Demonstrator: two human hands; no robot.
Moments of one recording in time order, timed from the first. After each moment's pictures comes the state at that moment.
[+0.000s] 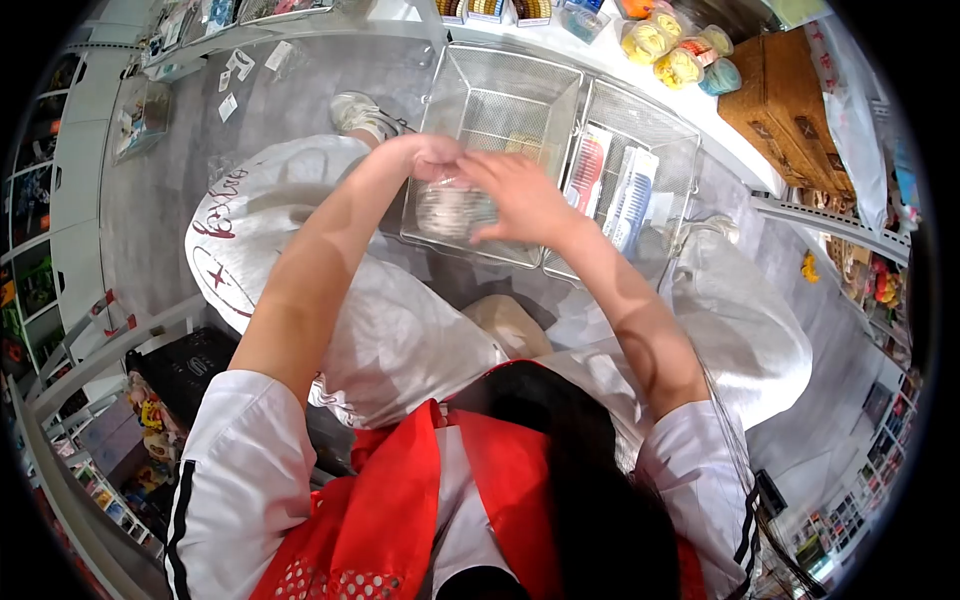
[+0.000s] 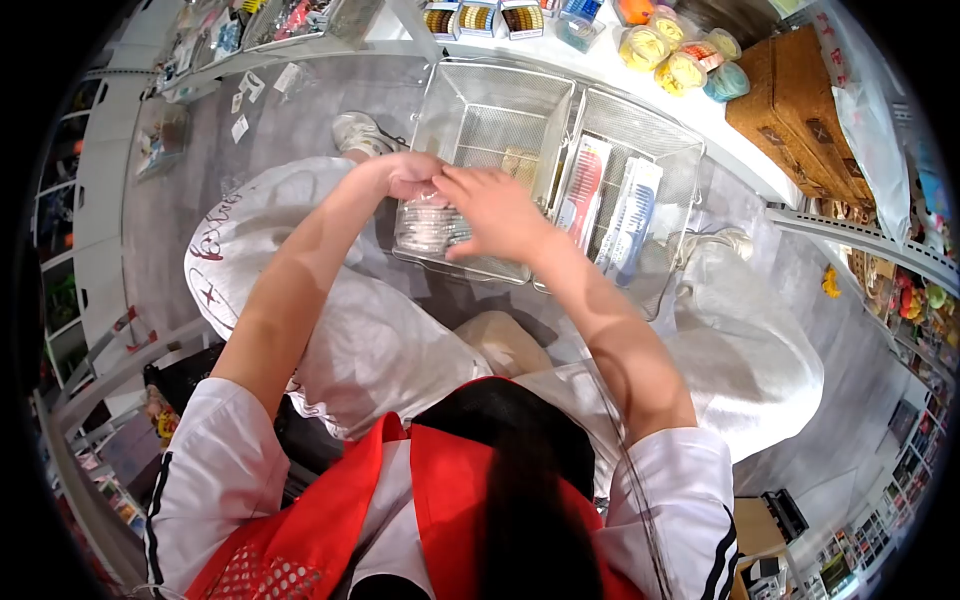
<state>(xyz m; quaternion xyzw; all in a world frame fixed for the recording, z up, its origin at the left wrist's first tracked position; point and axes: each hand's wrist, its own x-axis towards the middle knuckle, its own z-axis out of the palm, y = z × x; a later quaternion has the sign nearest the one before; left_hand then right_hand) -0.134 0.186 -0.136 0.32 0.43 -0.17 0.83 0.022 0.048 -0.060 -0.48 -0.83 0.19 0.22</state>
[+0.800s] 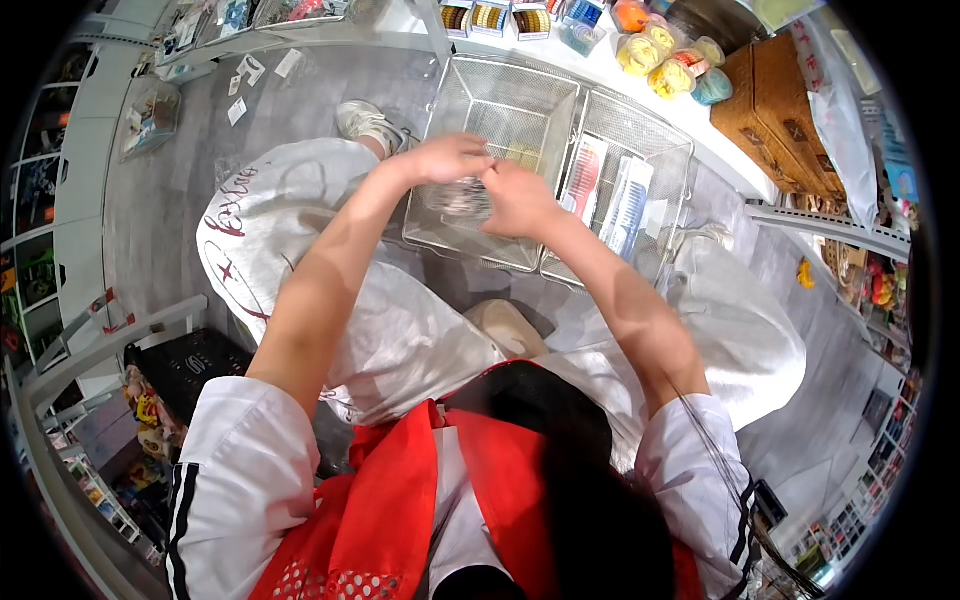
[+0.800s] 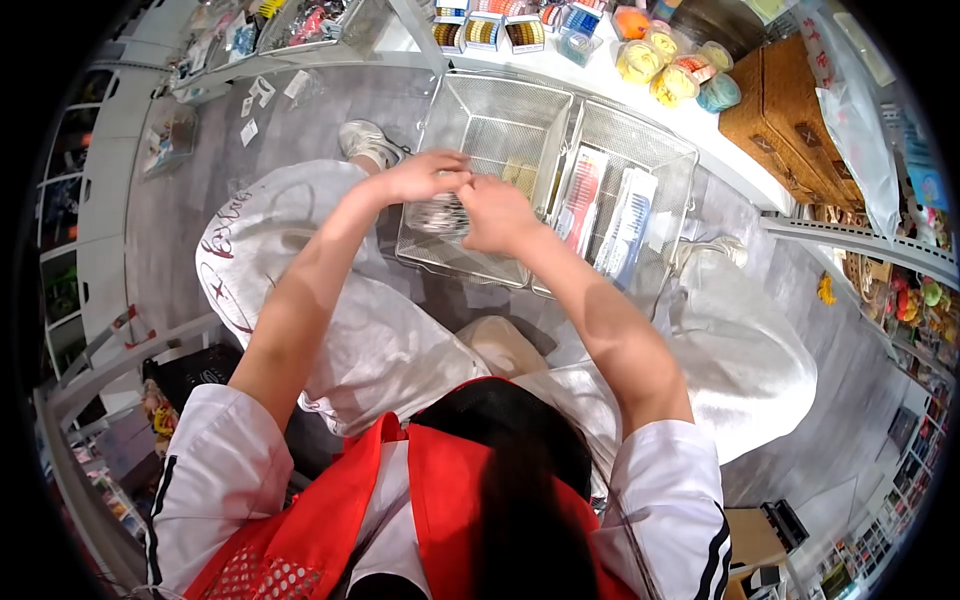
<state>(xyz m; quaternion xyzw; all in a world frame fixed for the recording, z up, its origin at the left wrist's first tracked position) -0.129 0.165 -0.057 0.76 0.28 -0.11 0.57 0.014 0.050 -0.073 -0.55 -0.78 0.24 0.17</state>
